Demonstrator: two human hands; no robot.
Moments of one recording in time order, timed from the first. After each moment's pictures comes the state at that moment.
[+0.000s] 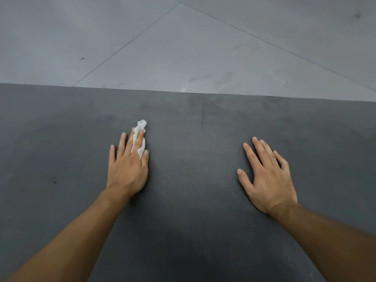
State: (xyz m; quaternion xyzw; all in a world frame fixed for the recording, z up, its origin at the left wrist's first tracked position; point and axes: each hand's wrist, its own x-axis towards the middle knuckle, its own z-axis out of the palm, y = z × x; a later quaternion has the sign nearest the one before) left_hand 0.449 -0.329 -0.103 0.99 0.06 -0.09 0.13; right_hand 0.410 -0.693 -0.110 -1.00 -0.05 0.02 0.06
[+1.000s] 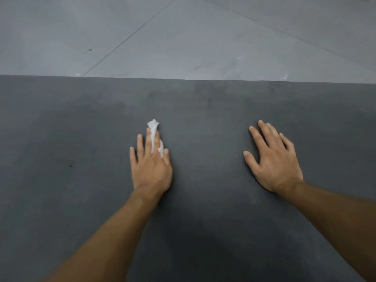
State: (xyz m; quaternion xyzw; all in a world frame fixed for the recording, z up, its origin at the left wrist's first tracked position) left_hand 0.403 -0.374 -0.105 0.99 0.11 -0.06 0.10; right_hand 0.409 -0.689 -0.106 -1.00 -0.04 0.02 0.06
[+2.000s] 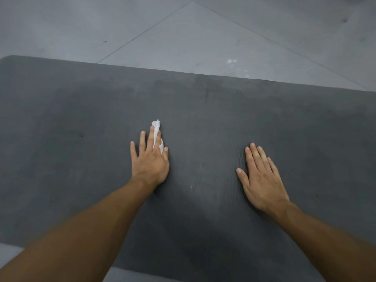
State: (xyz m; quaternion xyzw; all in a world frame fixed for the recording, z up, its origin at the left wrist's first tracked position) left_hand 0.342 -0.371 -0.096 0.99 0.08 -0.10 0.10; right_hand 0.298 -0.691 -0.101 -0.99 -0.05 0.12 0.08
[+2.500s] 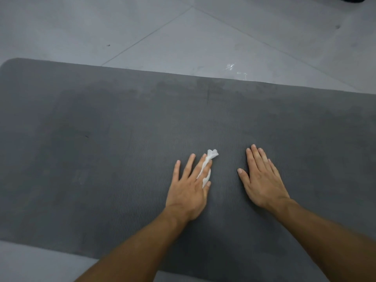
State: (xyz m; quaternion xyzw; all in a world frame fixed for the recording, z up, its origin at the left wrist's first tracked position) left_hand 0.266 -0.443 -0.099 0.98 -0.16 -0.13 0.08; right_hand 0.294 -0.684 -0.095 -0.99 -0.02 0.14 0.08
